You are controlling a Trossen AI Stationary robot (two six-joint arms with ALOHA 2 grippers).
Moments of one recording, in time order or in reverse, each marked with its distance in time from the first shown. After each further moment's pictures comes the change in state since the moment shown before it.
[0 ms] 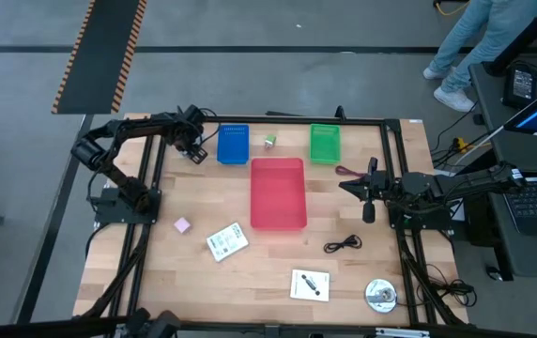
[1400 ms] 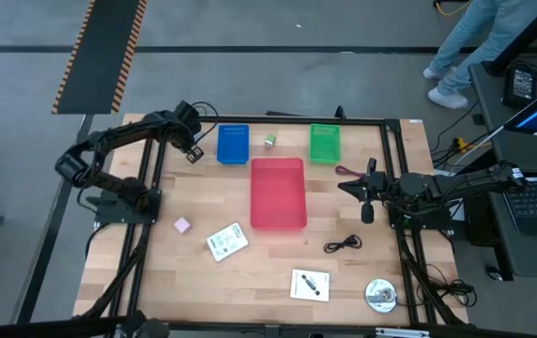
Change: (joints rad) left arm 0.002 -0.209 -0.001 -0.069 0.063 0.111; right arm 0.000 0.023 0.000 0.002 0.000 -0.013
